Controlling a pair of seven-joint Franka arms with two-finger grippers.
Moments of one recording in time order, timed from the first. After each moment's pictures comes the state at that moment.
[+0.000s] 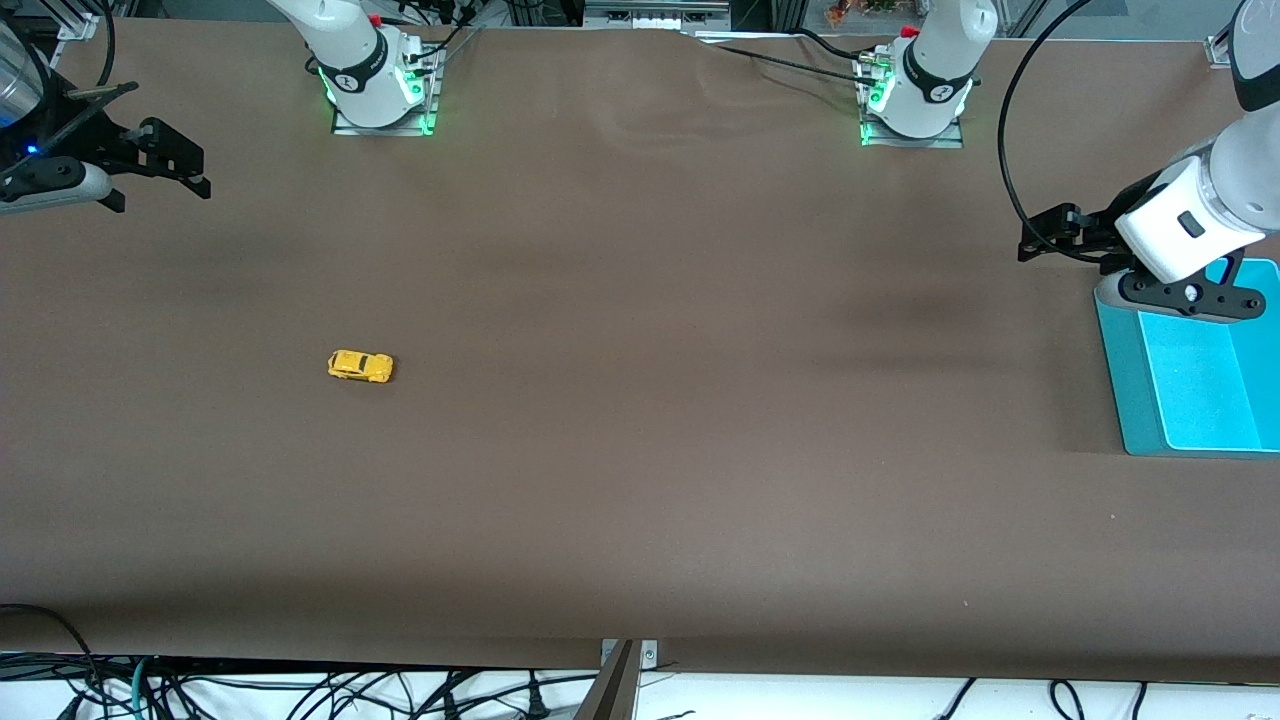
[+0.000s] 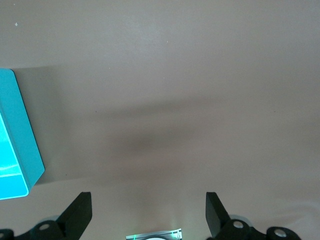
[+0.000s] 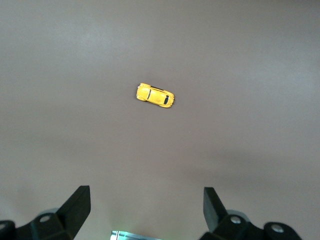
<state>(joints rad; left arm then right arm) -0.04 0.13 -0.03 -1.50 -0.06 1.44 0.05 0.03 -0.16 0.00 -1.80 0.02 1.61 -0.16</state>
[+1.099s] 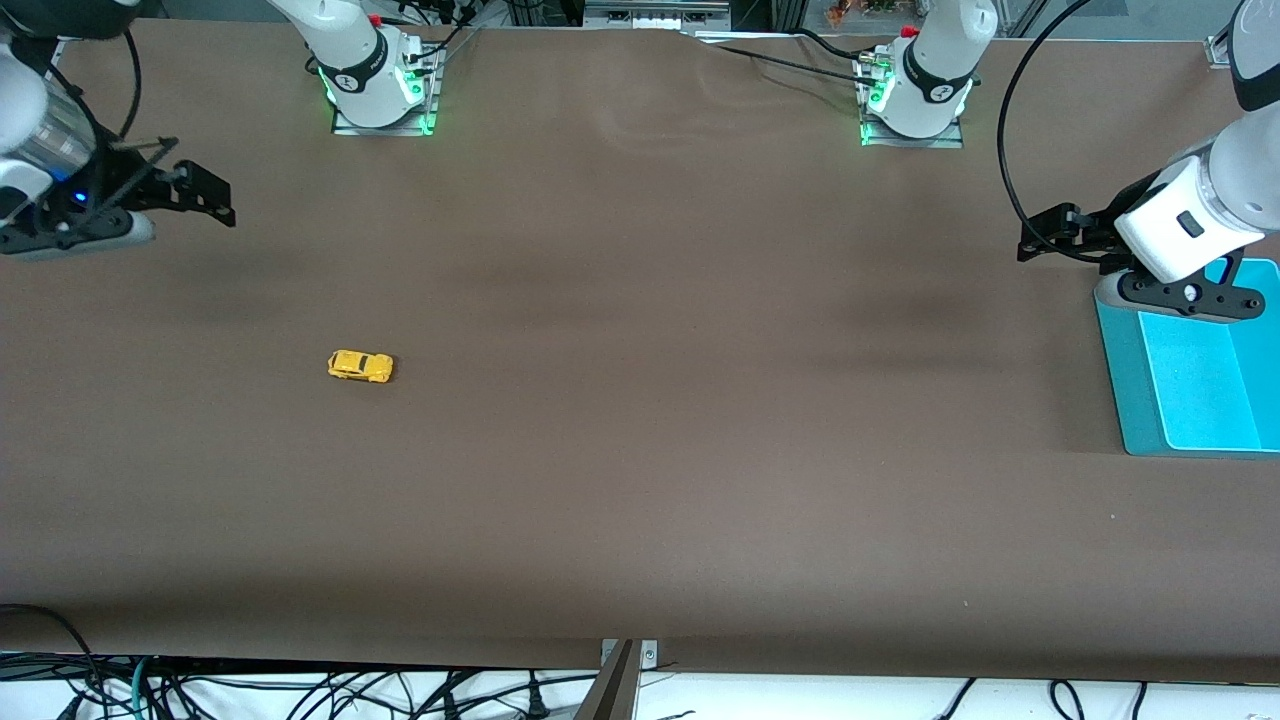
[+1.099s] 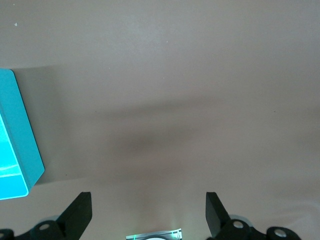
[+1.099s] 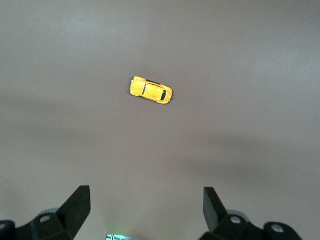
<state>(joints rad) -0.04 0.13 -0.03 -1.50 -0.06 1.44 0.05 0.03 -0.11 0.00 -1.92 0.01 1.72 -0.16</state>
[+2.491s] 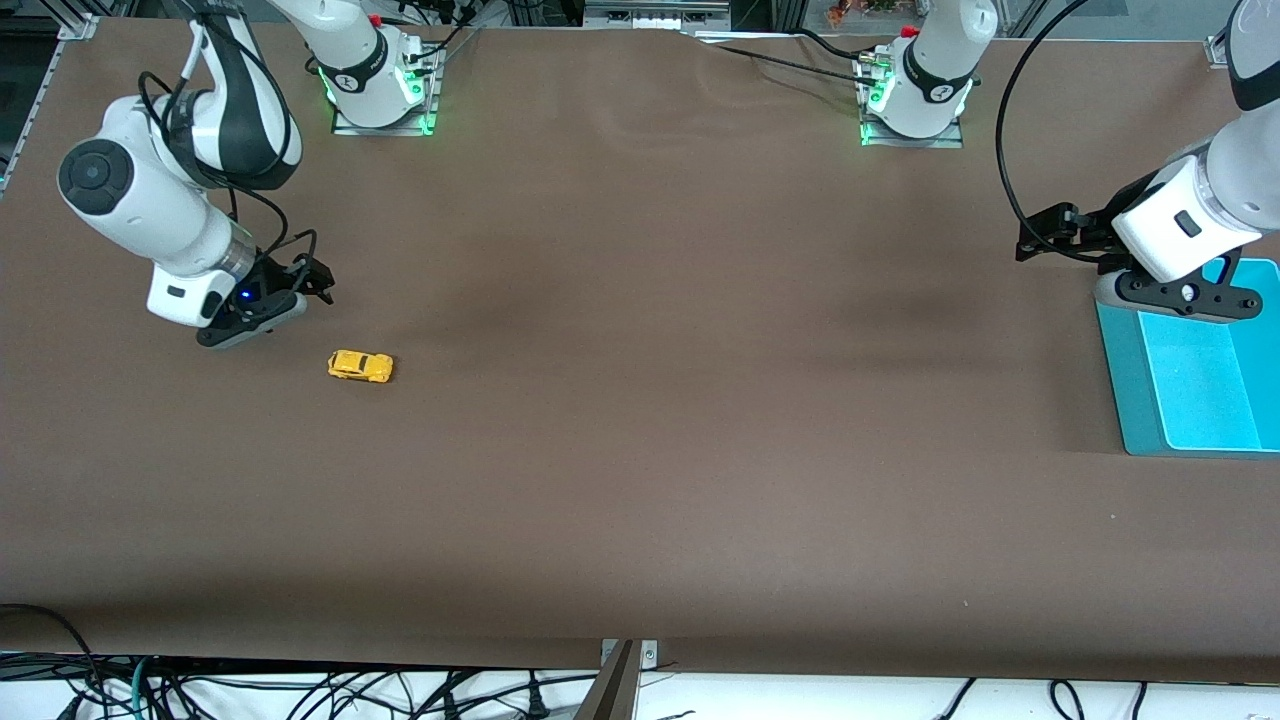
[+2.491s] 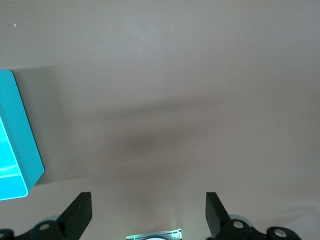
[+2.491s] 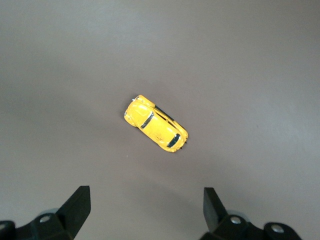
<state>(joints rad) -0.04 0.13 -0.03 -1.50 -0.06 1.44 0.05 0.03 0.07 0.03 -2.23 0.00 2.30 -0.54</state>
